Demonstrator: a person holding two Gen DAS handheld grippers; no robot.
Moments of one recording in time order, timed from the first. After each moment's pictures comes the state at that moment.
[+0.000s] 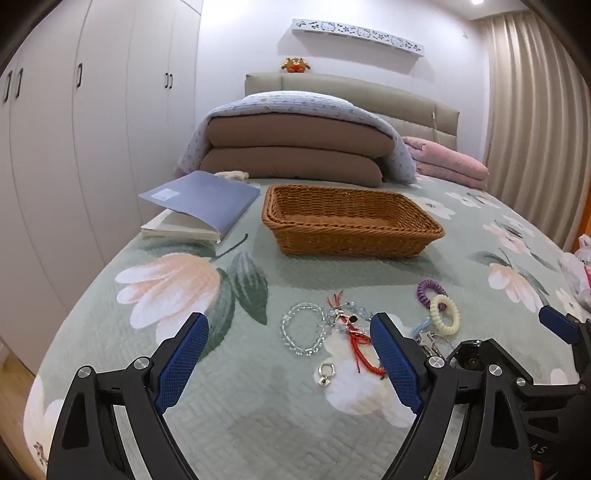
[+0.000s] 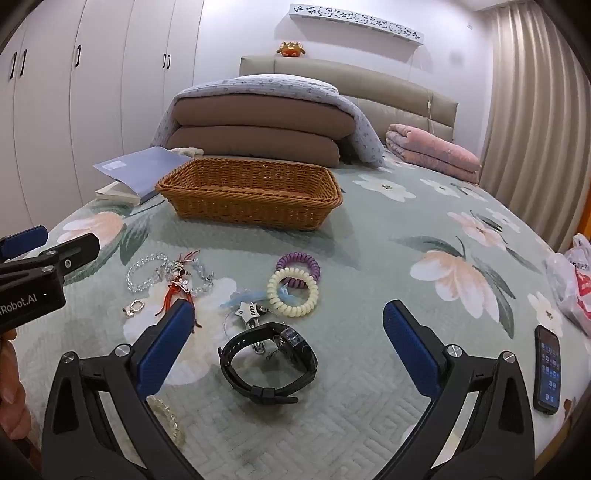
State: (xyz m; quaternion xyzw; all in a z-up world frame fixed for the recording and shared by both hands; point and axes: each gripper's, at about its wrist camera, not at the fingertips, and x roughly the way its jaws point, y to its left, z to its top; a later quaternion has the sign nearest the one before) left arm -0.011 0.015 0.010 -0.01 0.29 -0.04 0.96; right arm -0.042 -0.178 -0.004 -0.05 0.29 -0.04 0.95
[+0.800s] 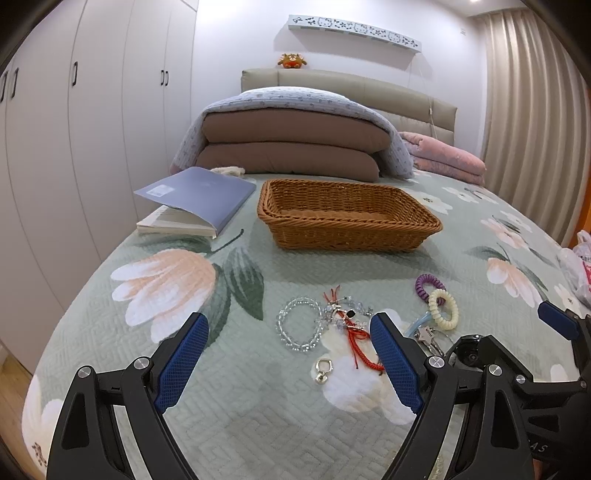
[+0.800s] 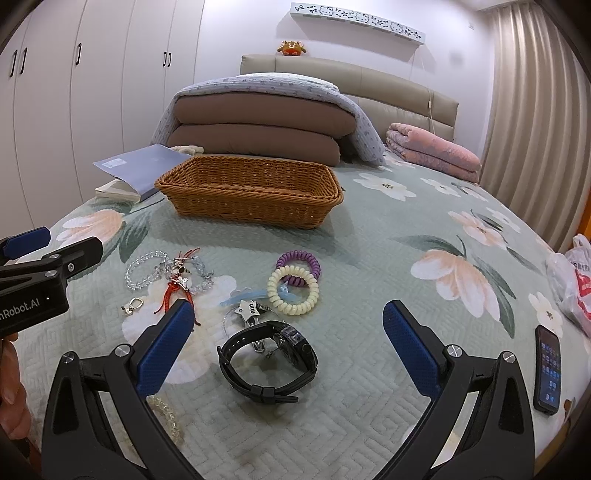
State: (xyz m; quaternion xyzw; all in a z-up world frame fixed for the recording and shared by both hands) left arm -0.010 0.014 0.005 -0.01 0.29 -0.05 0.95; right arm -0.044 -0.175 -0.002 -0.05 0.29 -0.04 0.96
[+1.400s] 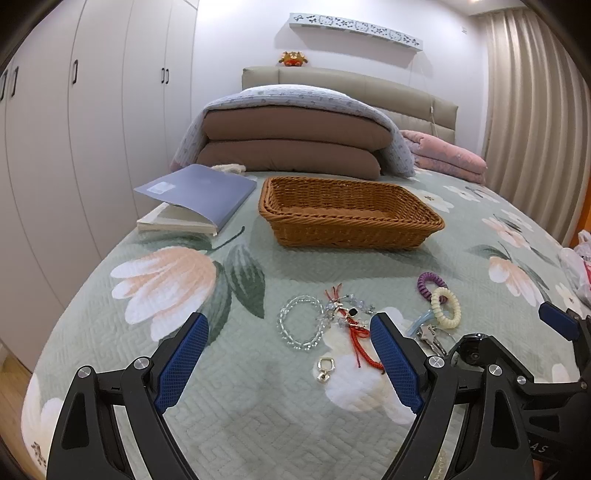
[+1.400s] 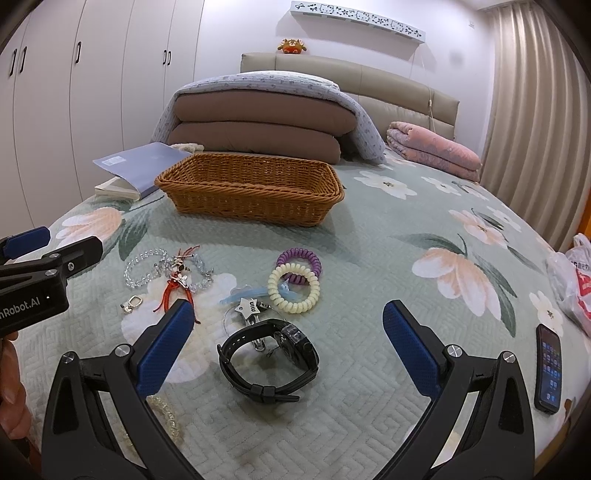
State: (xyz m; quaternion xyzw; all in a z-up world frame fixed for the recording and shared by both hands) left arm -0.009 0.014 0.001 -0.01 0.30 -0.05 0.95; right arm -0.041 -0.177 -0.008 -0.06 0.29 -0.04 0.95
